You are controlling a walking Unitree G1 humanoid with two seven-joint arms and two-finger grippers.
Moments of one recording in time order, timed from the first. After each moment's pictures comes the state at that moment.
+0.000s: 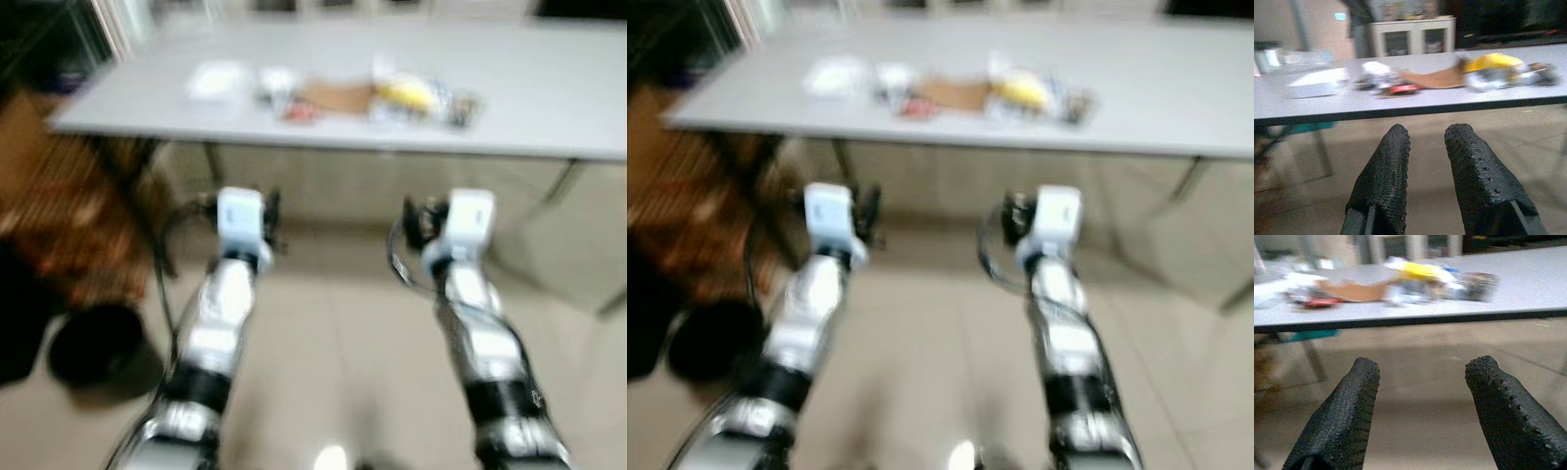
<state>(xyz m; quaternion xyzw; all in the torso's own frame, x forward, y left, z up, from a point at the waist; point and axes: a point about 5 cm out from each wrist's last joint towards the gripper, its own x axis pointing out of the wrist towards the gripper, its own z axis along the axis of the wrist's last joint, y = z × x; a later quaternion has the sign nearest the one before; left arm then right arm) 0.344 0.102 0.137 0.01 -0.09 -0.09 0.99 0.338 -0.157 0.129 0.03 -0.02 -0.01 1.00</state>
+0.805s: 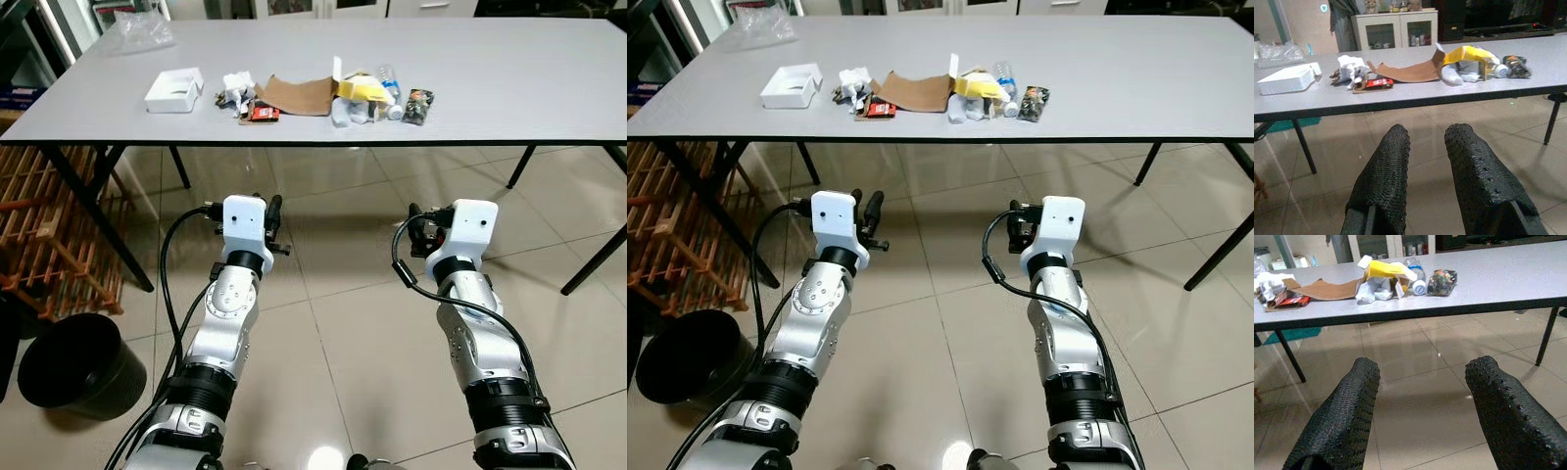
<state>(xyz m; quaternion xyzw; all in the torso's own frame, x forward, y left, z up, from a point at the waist) 0.346 0.112 0.134 0.02 -0.08 -0.06 0.99 0.338 -0.151 0.129 0.03 -0.02 0.00 1.00</state>
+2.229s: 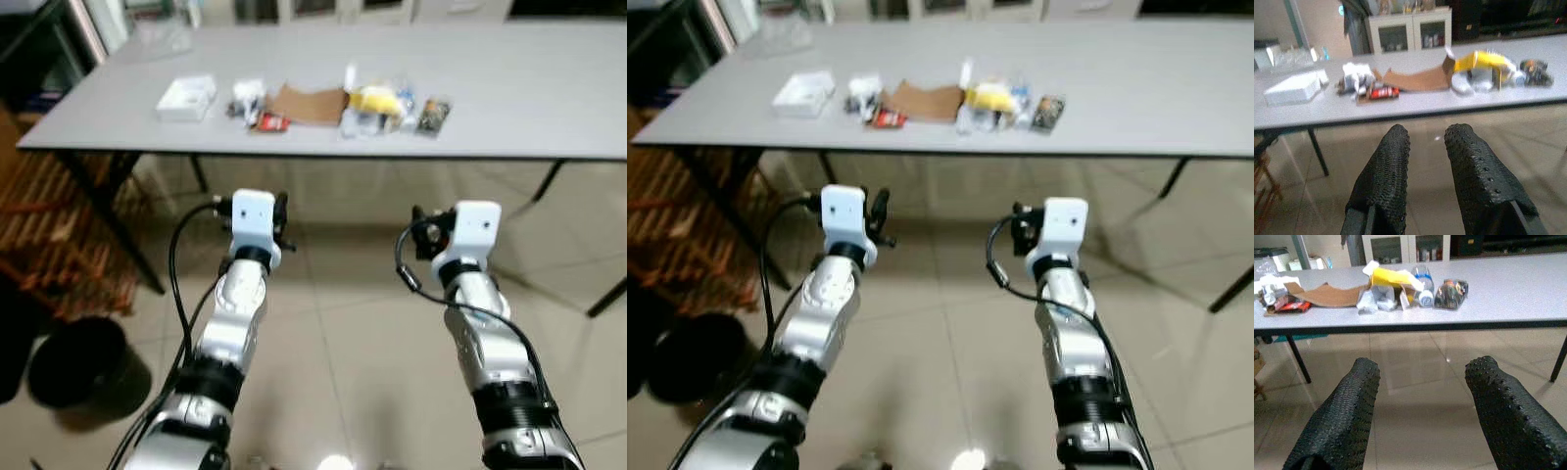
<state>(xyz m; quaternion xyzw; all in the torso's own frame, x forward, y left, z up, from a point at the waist) 0.353 0.103 0.140 0.03 -0.08 -0.06 1.00 0.336 -0.156 0.128 0.02 -0.02 0.01 1.00</state>
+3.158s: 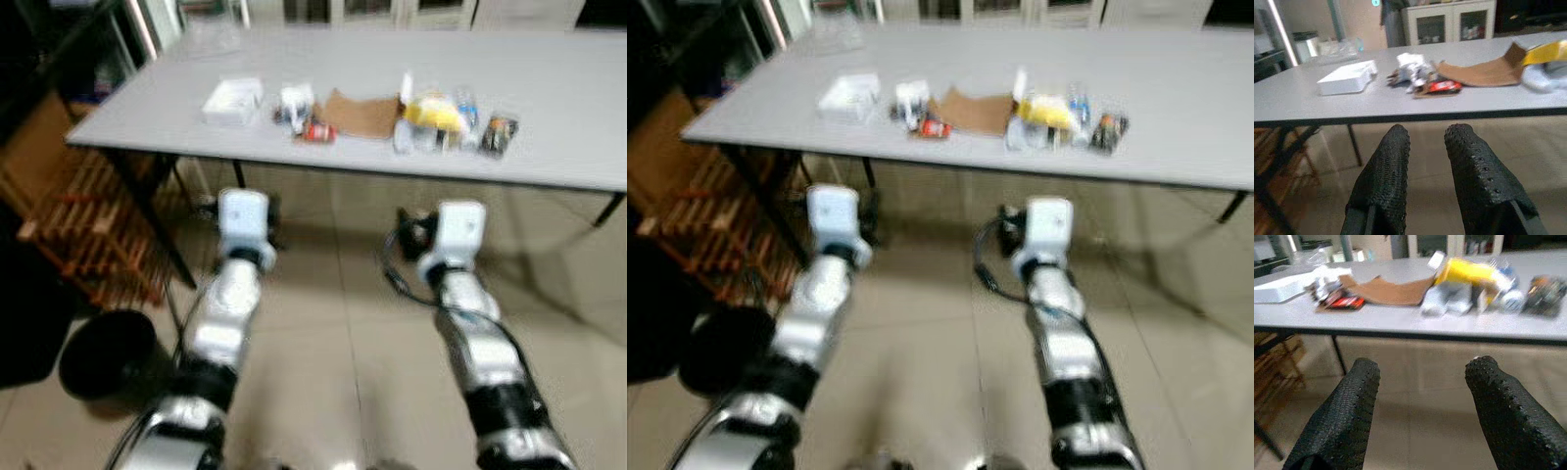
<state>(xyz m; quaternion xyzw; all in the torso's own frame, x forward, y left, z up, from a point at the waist) 0.350 0.104 0.133 0.03 -0.07 -0.05 1.00 0.336 -0.149 0.126 0.01 -0.01 0.02 1.00</state>
